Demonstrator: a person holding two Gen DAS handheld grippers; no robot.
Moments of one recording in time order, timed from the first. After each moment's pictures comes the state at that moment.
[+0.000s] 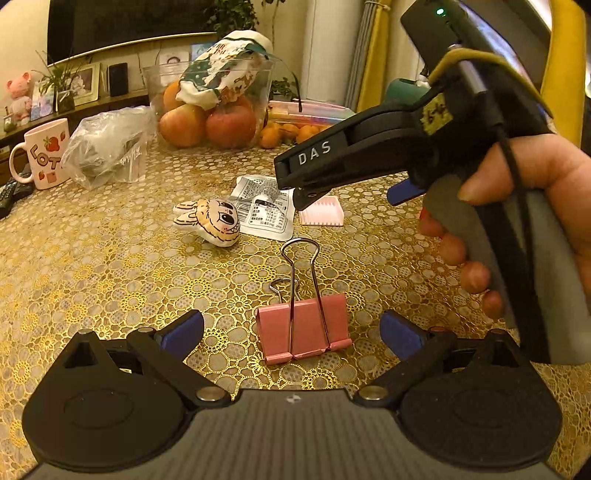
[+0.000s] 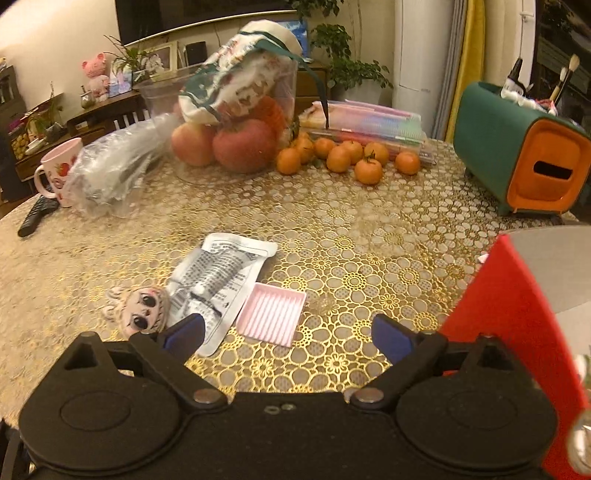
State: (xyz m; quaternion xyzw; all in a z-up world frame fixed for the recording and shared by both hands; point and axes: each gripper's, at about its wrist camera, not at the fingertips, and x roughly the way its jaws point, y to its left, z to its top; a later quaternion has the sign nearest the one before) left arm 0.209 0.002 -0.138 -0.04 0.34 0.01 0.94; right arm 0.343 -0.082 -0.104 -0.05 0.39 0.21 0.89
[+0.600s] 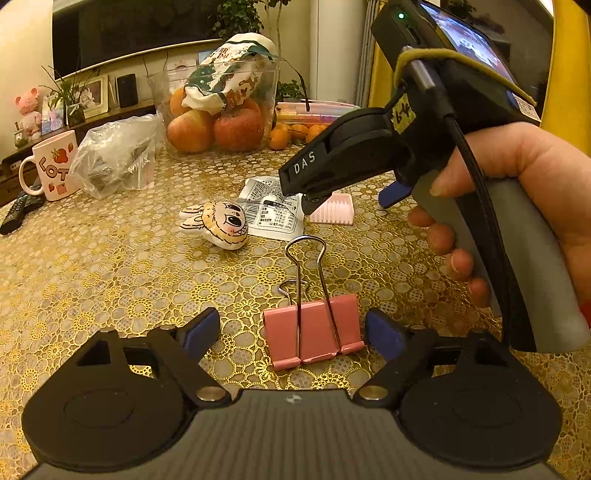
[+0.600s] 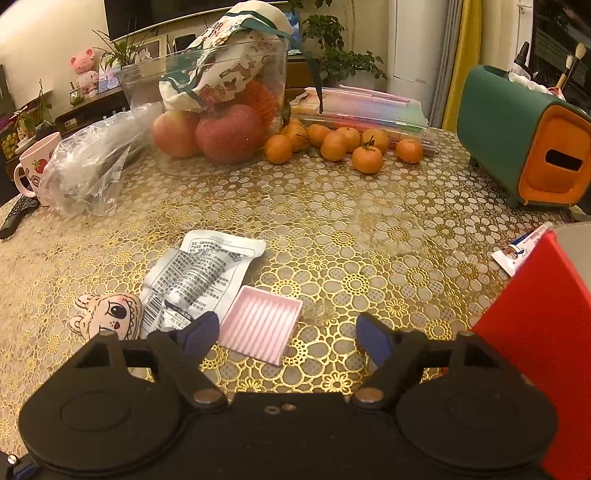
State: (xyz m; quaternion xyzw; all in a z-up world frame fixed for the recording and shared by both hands) left arm 0.214 -0.005 -0.143 -0.01 0.33 0.04 0.94; right arm 0.361 -0.072 -0.118 -0.05 0.40 0.19 0.89
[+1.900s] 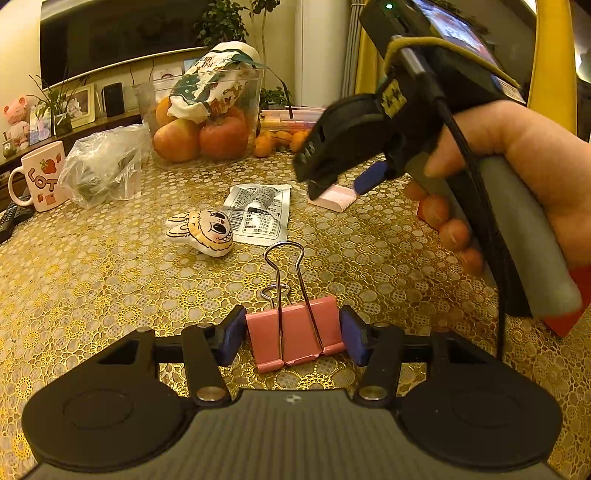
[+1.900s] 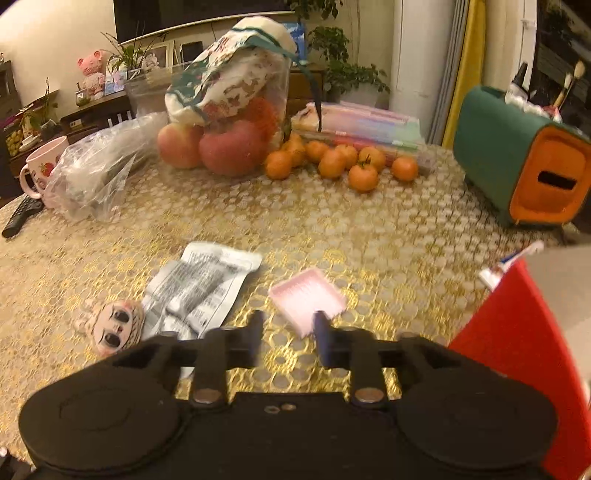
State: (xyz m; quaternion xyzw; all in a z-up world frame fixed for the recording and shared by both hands) left arm 0.210 -0.007 -0.141 -0.01 0.32 0.02 0.95; right arm 0.362 -0.079 -0.105 -0.07 0.38 0.20 0.90
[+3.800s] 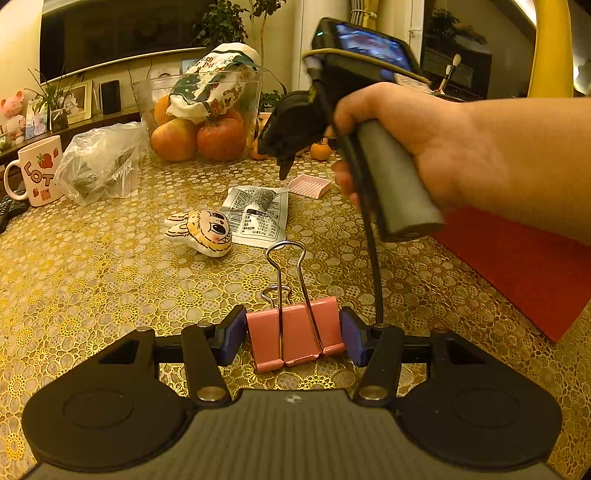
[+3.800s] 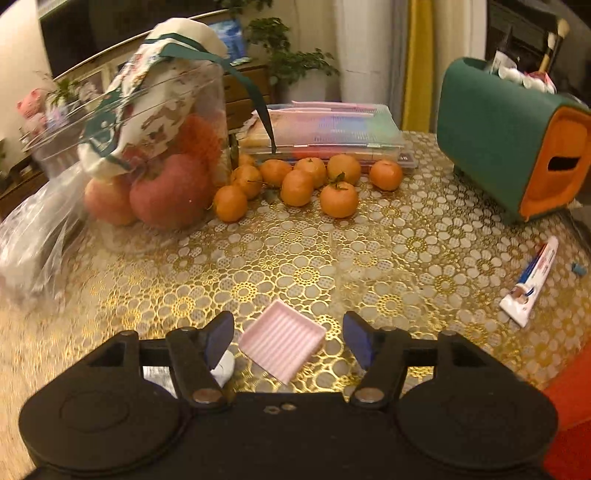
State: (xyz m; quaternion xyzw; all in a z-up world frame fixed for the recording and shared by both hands) left arm 0.210 -0.002 -0.143 -0.02 0.32 0.00 0.95; right arm 0.438 -0.054 -0.116 0.01 0.41 0.12 0.90
